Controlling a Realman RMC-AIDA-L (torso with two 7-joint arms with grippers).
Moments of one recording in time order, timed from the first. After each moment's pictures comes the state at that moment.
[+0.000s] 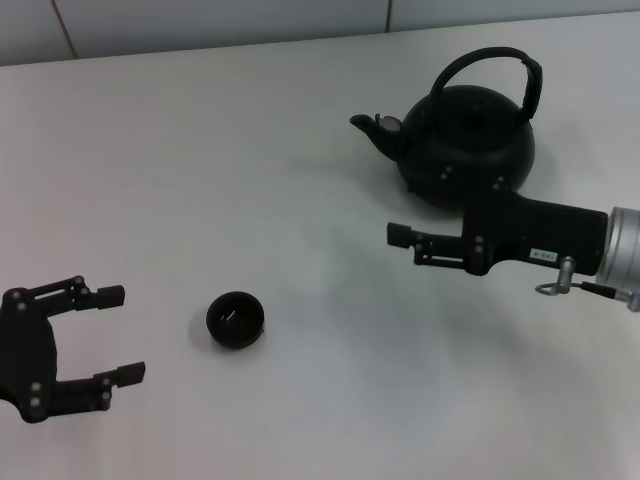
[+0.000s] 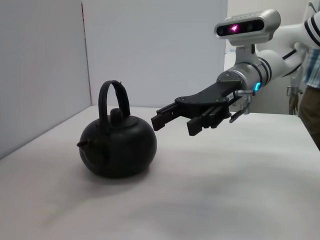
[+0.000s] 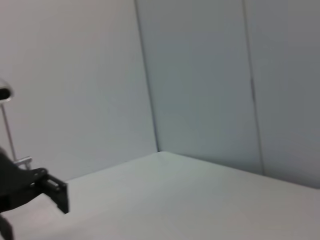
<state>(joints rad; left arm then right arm) -0.26 -1.94 1.01 0.74 1.74 1.72 -1.03 0.37 2.08 -0.87 -0.54 -1.64 -1.50 1.08</state>
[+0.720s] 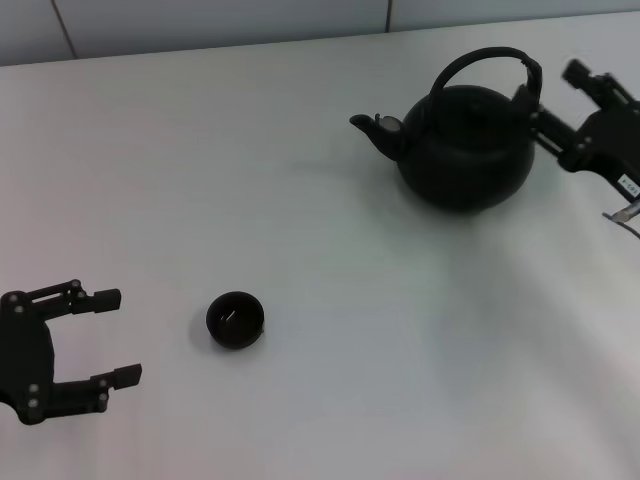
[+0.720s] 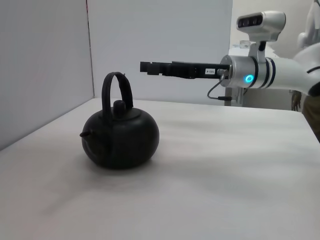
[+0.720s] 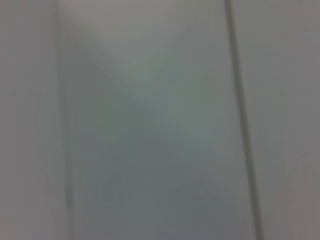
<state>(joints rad) -0.26 -1.94 0.99 0.74 1.77 1.71 -1.05 0.33 2.09 -0.71 -0.26 -1.14 -1.41 0.68</state>
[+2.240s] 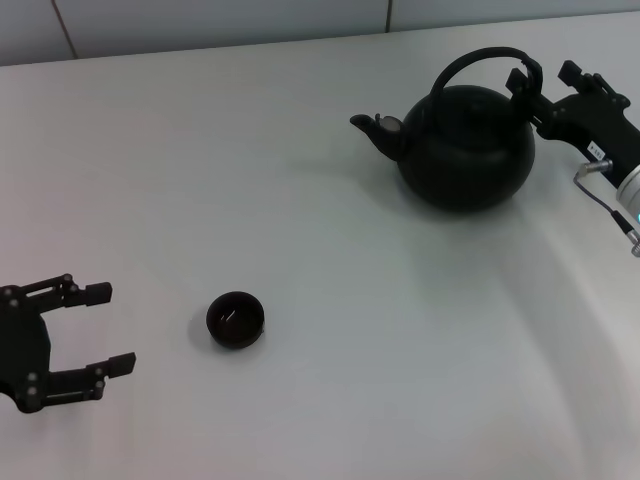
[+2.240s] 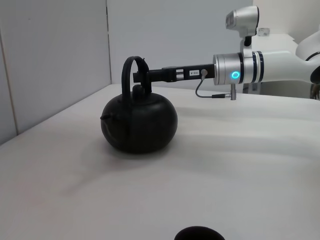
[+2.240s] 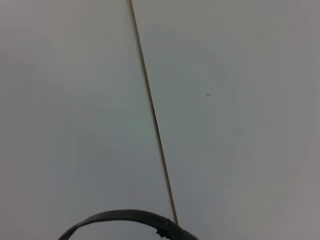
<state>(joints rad) -0.28 -1.96 0.91 0.73 1.84 1.69 -1.05 0.49 2.08 -0.63 -0.13 -1.05 -1.08 0.63</state>
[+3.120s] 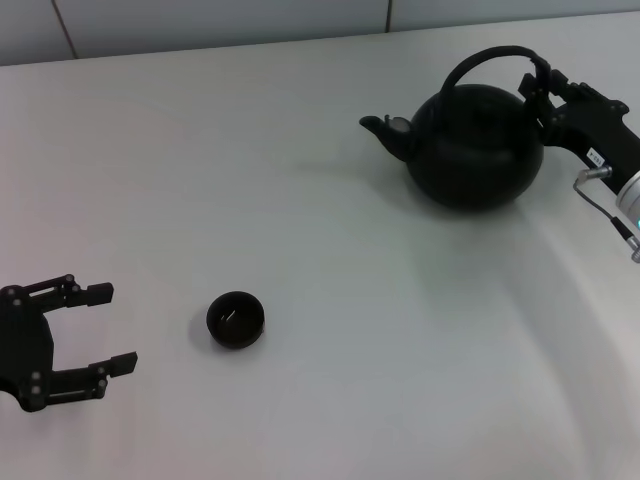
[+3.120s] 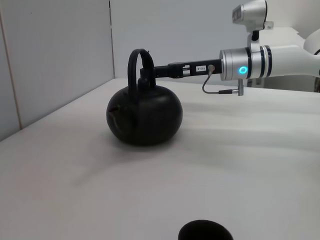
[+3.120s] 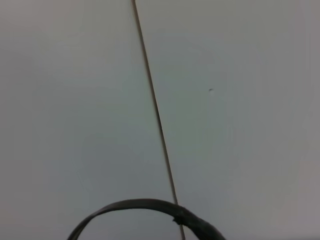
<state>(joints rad) -0.28 -1.96 0.91 0.73 1.86 1.67 -1.05 0.48 2.08 -0.63 -0.13 -1.05 -1.09 0.63</state>
